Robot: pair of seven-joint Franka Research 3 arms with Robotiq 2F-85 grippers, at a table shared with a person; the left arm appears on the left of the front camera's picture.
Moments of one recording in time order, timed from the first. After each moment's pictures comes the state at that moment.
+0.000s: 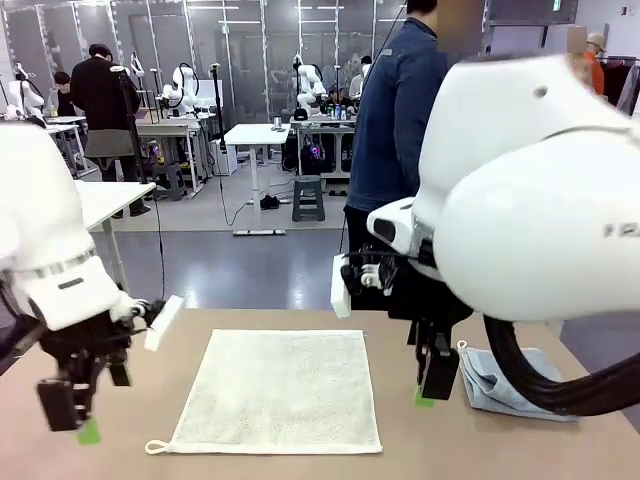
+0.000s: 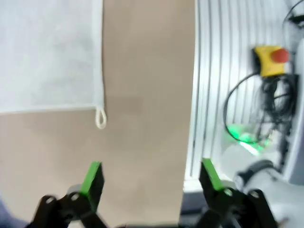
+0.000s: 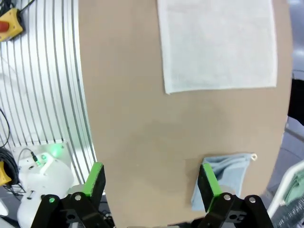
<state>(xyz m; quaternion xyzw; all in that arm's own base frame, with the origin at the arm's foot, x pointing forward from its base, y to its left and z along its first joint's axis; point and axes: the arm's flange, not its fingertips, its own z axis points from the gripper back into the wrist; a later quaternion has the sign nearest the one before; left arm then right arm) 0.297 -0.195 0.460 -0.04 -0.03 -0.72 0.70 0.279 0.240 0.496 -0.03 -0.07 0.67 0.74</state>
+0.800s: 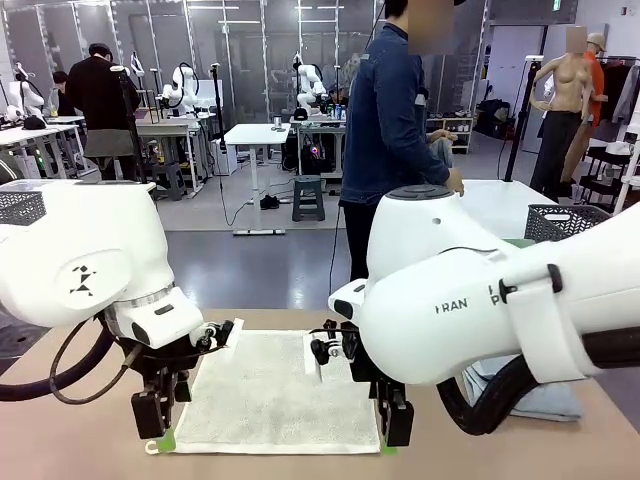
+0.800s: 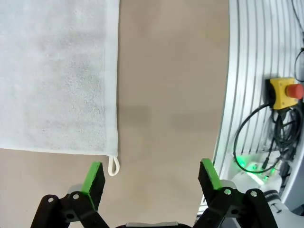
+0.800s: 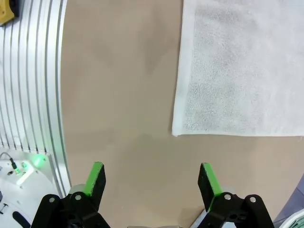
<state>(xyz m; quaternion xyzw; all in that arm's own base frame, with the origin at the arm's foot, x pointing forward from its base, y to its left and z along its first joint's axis) 0.342 -0.236 0.397 -0.06 -0.01 -0.69 0.72 0.324 0.272 0.391 0.00 -0.04 0.72 0.69</state>
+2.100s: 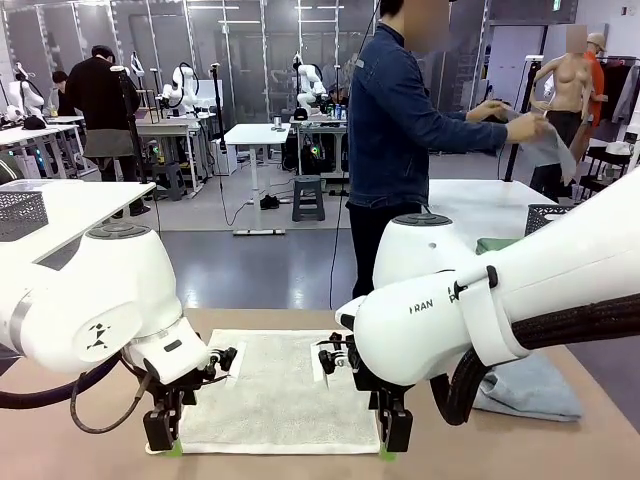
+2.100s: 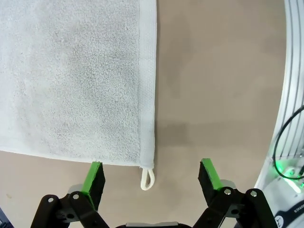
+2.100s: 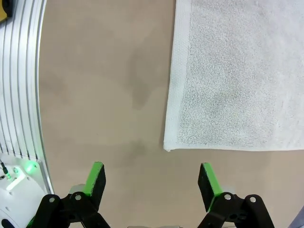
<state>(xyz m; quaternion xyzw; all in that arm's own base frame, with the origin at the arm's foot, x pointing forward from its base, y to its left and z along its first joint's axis) 0.362 -0.232 0.345 0.01 -0.05 -0.71 0.71 0.352 0.261 0.350 0.03 -0.03 0.72 0.69</state>
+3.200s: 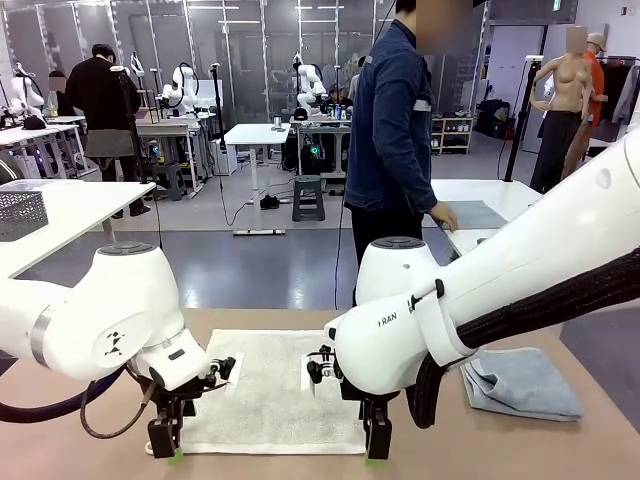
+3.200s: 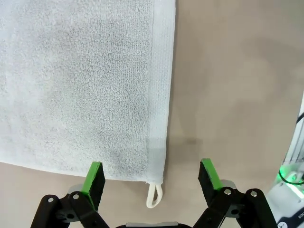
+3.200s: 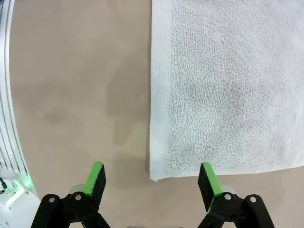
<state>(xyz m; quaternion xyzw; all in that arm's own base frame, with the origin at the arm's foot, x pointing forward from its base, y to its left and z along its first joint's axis) 0.384 -0.222 0.307 -0.02 -0.03 -0.70 0.72 0.376 0.278 0.308 0.04 -0.01 0.70 0.71</state>
